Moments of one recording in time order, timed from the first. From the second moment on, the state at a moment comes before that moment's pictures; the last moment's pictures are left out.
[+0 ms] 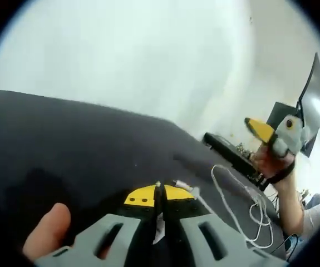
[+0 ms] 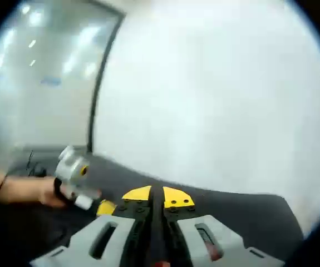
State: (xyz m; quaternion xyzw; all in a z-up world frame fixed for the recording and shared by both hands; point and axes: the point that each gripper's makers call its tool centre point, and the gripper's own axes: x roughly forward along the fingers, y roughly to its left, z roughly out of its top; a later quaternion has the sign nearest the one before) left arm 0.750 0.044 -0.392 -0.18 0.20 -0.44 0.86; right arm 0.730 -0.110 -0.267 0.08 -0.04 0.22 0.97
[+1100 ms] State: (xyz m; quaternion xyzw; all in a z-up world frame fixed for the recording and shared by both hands) left arm 0.532 0.372 -0.342 0.22 0.22 -0.11 0.94; right arm 0.746 -0.125 -0.325 0.10 -0.04 0.16 0.98
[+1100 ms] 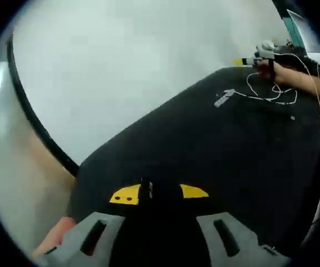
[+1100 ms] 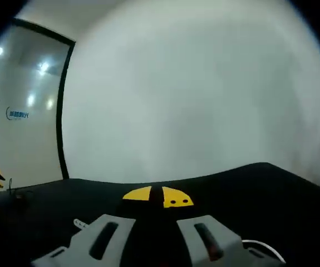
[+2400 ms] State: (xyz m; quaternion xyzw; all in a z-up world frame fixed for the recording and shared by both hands) left arm 0.653 0.295 -0.299 0.17 0.15 -0.07 0.97; right arm 0.734 -0.095 -0.314 0.02 -0.08 0.18 0.98
